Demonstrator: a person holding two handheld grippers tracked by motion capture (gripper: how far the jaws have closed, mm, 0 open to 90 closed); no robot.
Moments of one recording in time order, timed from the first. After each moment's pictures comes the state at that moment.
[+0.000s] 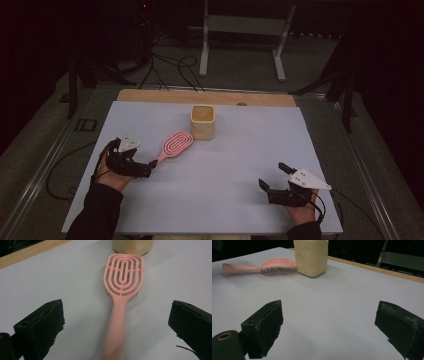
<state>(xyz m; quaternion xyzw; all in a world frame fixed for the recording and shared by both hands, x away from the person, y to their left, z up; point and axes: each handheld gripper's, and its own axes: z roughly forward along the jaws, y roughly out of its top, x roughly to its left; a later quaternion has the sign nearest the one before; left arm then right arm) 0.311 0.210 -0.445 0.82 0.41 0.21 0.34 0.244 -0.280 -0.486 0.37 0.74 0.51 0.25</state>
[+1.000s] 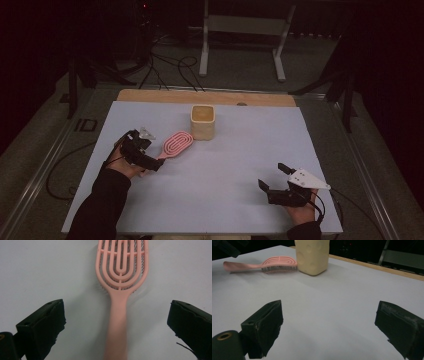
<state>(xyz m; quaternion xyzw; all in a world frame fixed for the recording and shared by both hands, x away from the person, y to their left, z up) 0.352 0.186 -0.455 0.87 0.39 0.15 0.25 0.245 -0.279 -0.488 0.36 0.74 0.51 0.25</state>
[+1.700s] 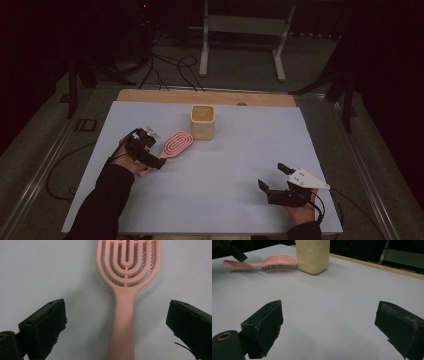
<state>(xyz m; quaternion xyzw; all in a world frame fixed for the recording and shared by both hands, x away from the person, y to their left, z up) 0.368 0.177 -0.466 0.89 0.39 0.14 0.20 0.245 -0.279 -0.488 0.36 0.75 0.50 0.24</state>
